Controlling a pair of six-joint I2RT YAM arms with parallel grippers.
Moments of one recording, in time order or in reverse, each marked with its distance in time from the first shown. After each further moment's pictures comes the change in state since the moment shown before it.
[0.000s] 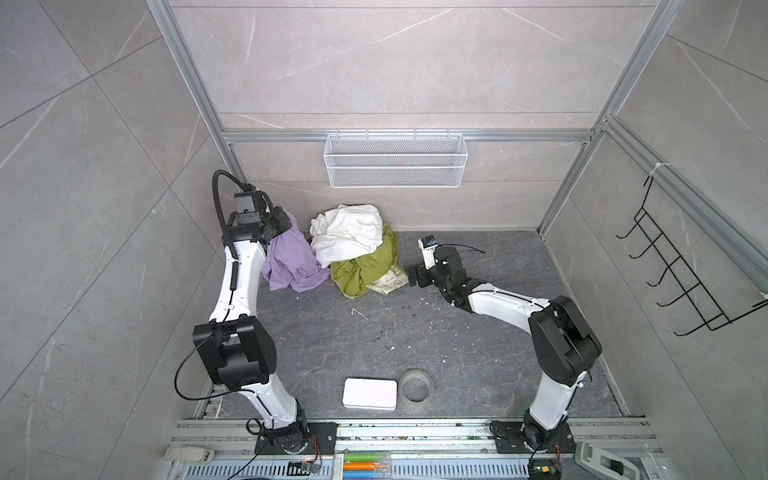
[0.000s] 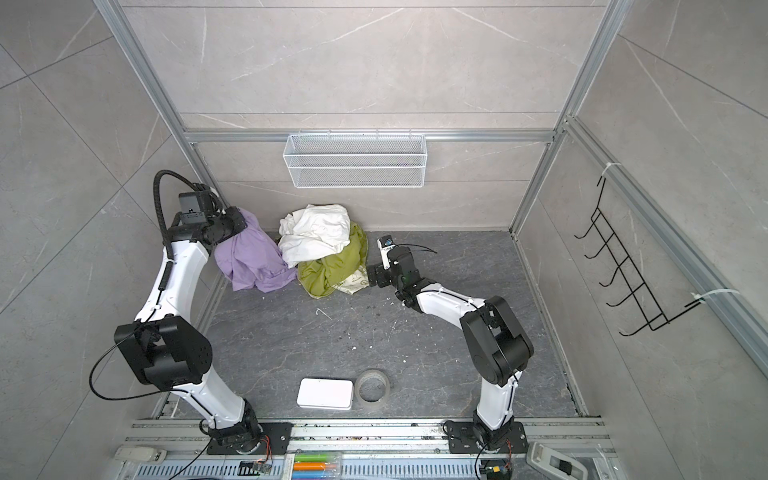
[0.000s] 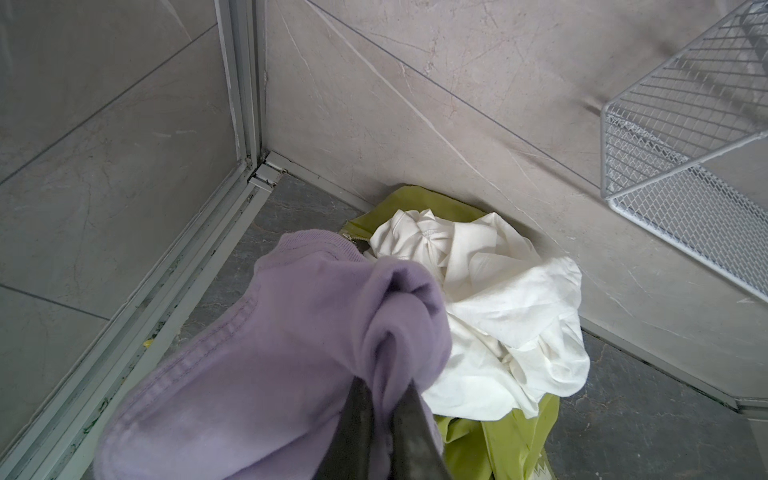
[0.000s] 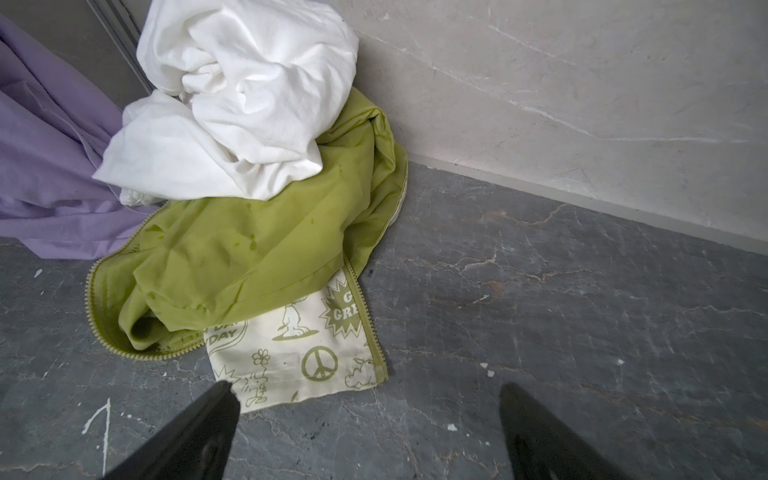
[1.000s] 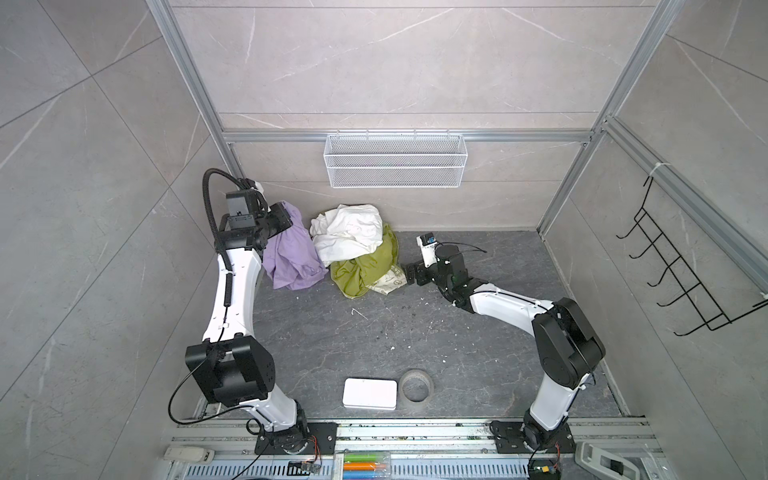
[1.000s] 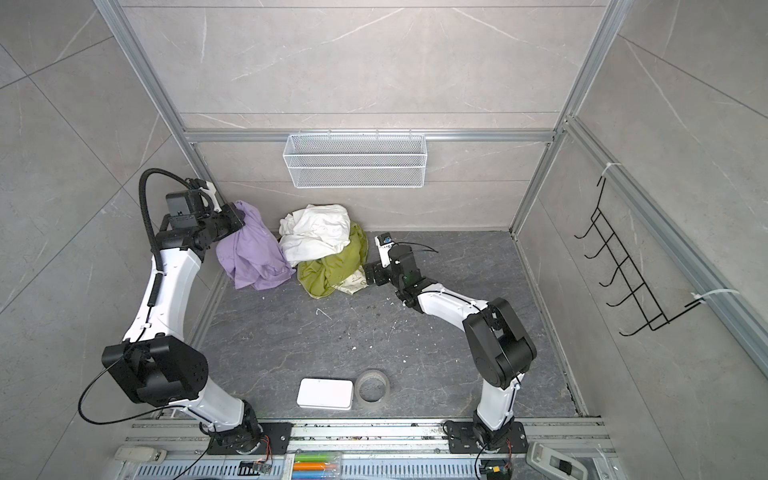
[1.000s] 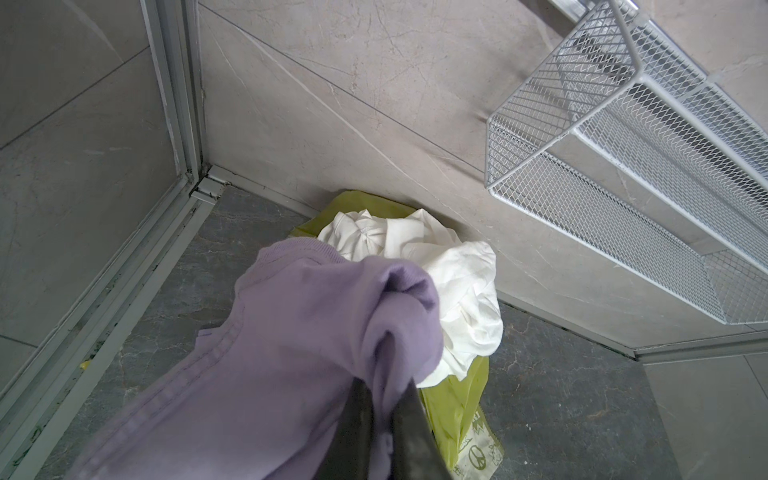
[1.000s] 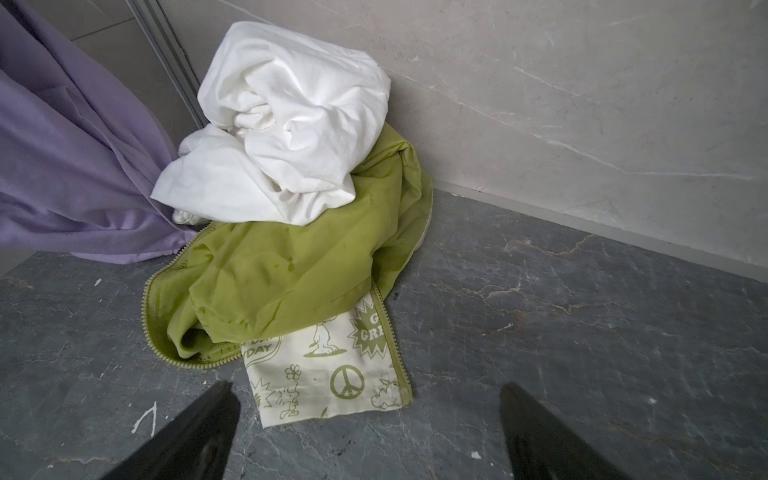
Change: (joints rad) left arm 0.000 -0.116 -0.047 0.024 0.143 -0.017; right arm 0.005 -0.024 -0.003 0.041 -0.065 0.000
